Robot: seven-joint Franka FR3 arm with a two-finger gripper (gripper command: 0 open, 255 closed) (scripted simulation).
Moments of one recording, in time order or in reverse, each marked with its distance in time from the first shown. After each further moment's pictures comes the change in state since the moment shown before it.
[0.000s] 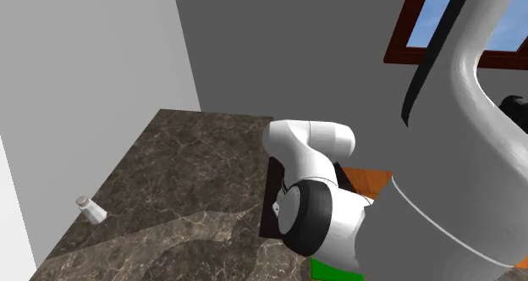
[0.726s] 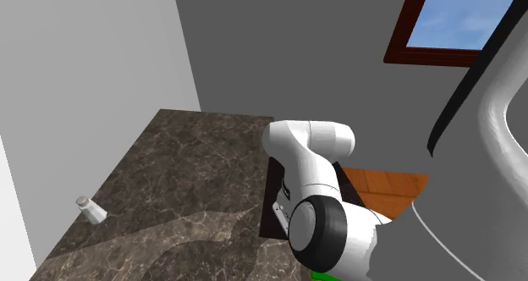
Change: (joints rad) arm 0.034 -0.079 -0.076 -0.016 -0.186 0.026 -0.124
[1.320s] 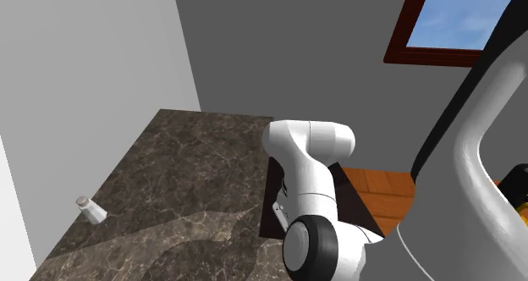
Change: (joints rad) arm -0.028 -0.128 -0.028 -0.146 -0.025 0.022 0.021
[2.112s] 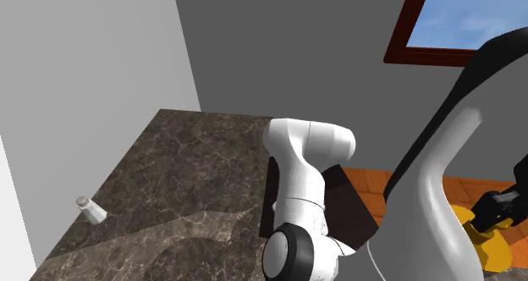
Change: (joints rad) arm -0.131 -0.116 -0.110 -0.184 -0.032 0.099 -0.042
